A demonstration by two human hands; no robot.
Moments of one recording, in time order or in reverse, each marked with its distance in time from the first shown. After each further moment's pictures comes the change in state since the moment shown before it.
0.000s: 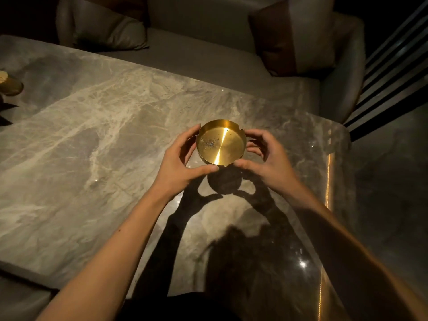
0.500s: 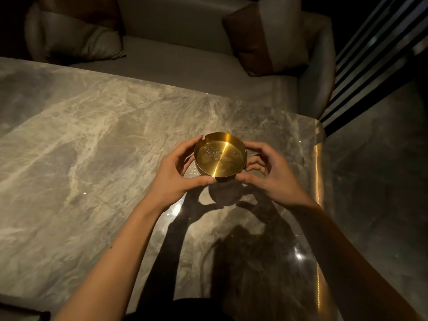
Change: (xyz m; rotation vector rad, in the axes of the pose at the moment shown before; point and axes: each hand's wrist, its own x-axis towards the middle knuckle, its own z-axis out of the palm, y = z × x) left_hand 0.000 0.025 0.034 -0.012 -0.154 -0.005; right_hand -0.042 -0.008 -0.044 0.082 0.011 0.089
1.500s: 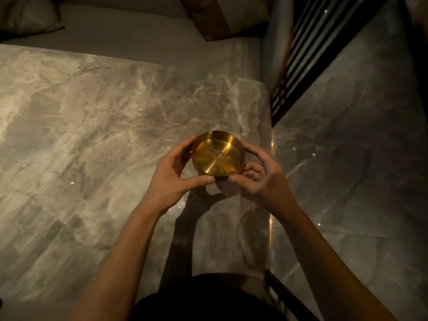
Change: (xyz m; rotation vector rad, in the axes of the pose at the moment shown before) left_hand 0.003 -0.013 0.234 0.001 -0.046 -0.150; right_hand -0.107 0.107 -0.166 0.127 0.166 0.130
